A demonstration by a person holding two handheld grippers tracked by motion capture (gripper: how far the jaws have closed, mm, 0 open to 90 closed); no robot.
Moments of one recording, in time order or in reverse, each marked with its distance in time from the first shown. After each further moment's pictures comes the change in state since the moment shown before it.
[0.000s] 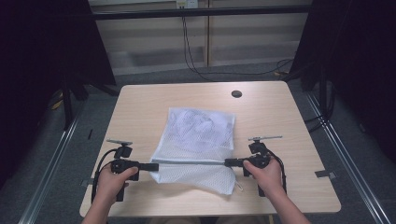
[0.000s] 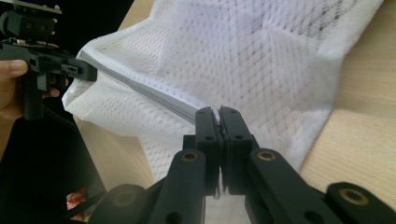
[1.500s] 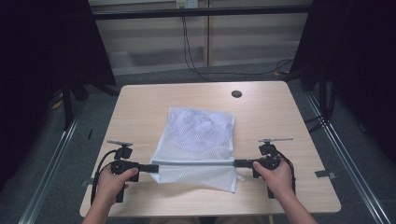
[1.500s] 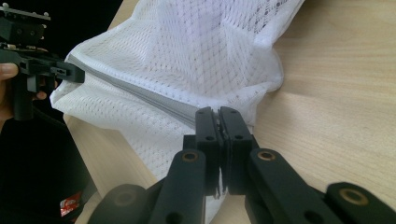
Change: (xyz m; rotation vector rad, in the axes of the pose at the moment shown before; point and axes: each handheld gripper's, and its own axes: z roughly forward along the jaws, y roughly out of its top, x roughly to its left) left arm 0.001 -0.002 0.002 0.019 0.011 -0.002; right arm -0.016 -0.008 -0.020 -0.014 -0.031 0.020
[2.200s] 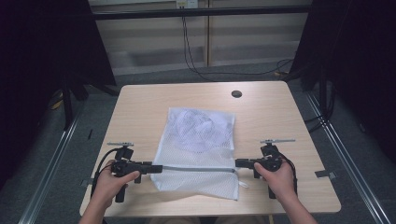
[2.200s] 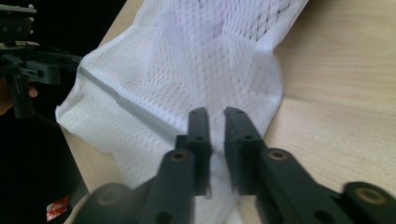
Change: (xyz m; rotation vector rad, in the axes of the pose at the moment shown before) left arm -0.008 -0.002 0.000 -0.065 0.020 0.200; right arm -0.001 -0.003 -0.003 -0.045 -0.010 -0.043
